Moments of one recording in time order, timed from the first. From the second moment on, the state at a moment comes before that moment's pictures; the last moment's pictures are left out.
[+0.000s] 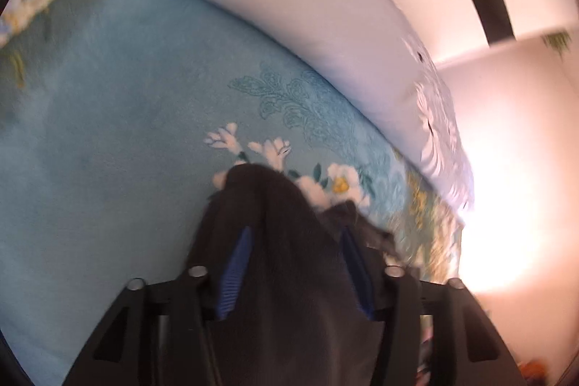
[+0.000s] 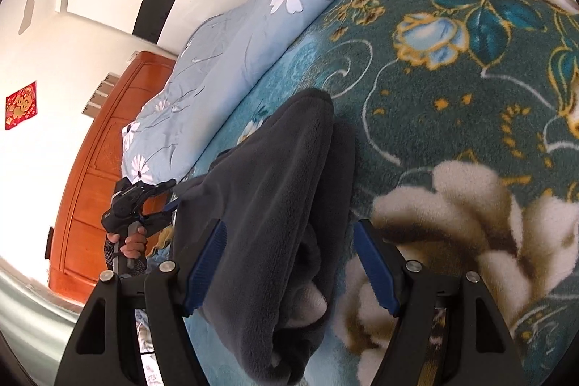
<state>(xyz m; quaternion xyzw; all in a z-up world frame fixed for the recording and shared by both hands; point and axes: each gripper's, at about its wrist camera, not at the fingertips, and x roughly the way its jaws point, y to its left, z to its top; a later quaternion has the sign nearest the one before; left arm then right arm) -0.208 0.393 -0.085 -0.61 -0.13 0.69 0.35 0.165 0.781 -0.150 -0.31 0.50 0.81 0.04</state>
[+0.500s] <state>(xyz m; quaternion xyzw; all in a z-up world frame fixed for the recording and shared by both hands) -0.149 0.300 -0.131 -0.59 -0.15 0.71 0.35 0.170 0.737 -0.161 -0.33 0.51 0.79 0.04</state>
